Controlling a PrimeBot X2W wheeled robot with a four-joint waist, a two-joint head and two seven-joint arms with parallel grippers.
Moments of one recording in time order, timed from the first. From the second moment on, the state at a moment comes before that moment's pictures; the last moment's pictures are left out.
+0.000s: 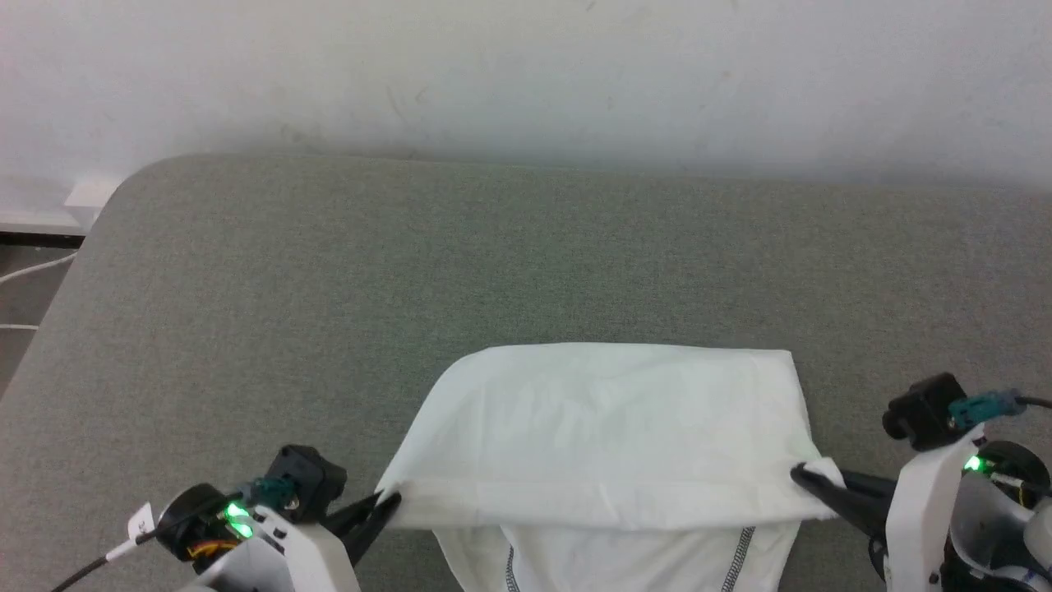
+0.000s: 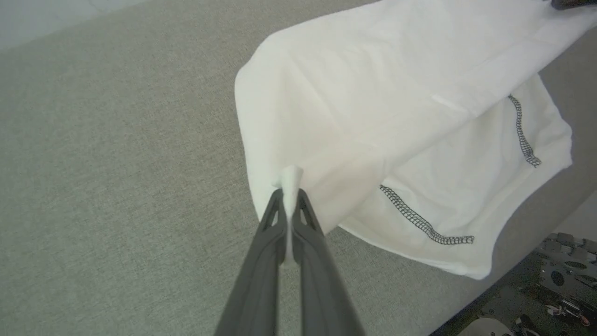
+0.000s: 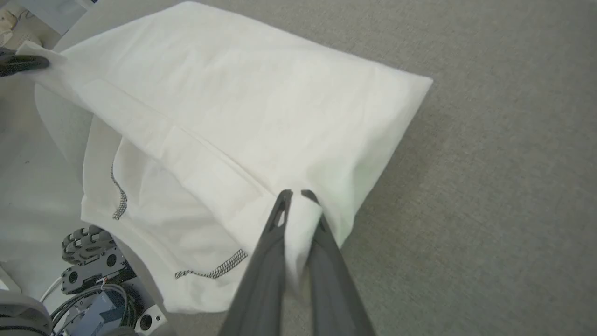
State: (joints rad) left arm -0.16 0.76 -0.72 -0.13 -0.69 0.02 0.25; right arm -0.27 -0.79 0.70 0.04 0.99 0.13 0.29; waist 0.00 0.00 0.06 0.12
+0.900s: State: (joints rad) left arm -0.10 0.74 -0.85 0.00 -0.71 -0.04 0.32; right arm -0.06 -0.77 0.56 -0.08 0.88 0.13 0.59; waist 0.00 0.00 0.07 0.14
